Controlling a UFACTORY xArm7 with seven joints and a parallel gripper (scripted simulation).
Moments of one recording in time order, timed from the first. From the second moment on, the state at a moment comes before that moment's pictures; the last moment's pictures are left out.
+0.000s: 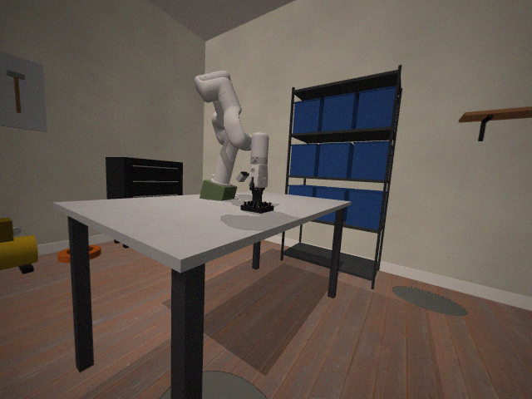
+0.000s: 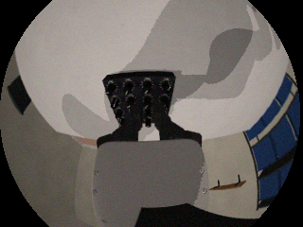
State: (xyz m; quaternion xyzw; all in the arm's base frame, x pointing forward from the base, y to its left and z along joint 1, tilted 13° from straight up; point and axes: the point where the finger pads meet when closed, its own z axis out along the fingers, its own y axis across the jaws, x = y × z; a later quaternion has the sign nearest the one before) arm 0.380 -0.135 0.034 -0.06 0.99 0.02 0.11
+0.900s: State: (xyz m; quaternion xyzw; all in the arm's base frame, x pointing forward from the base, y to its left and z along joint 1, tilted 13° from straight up) arm 0.380 -0.135 0.034 -0.06 0.99 0.02 0.11
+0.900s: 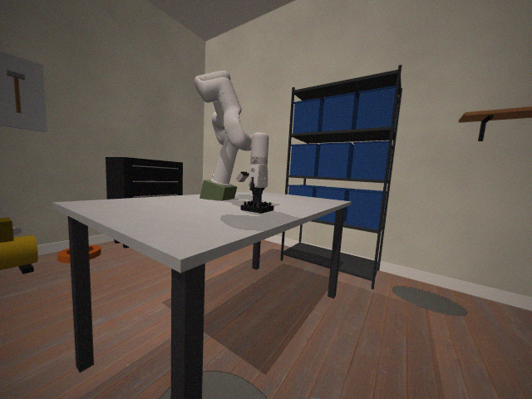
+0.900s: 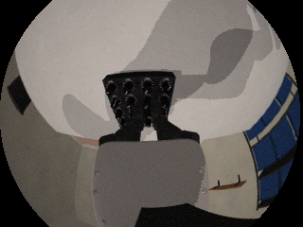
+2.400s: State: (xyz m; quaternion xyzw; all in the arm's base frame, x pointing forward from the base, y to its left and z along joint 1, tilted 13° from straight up) arm 0.380 -0.135 0.034 -0.05 0.99 0.02 0.11
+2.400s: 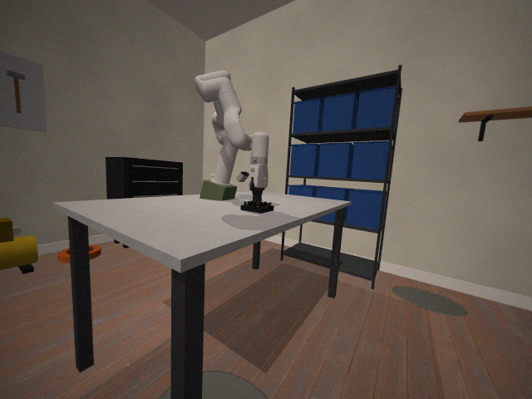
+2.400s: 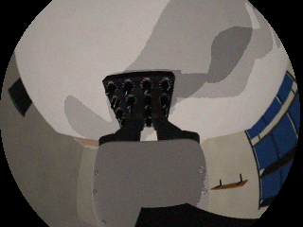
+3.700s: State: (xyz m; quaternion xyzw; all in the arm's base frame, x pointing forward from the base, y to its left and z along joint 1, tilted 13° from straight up) arm 0.380 -0.135 0.034 0.21 0.97 0.06 0.10
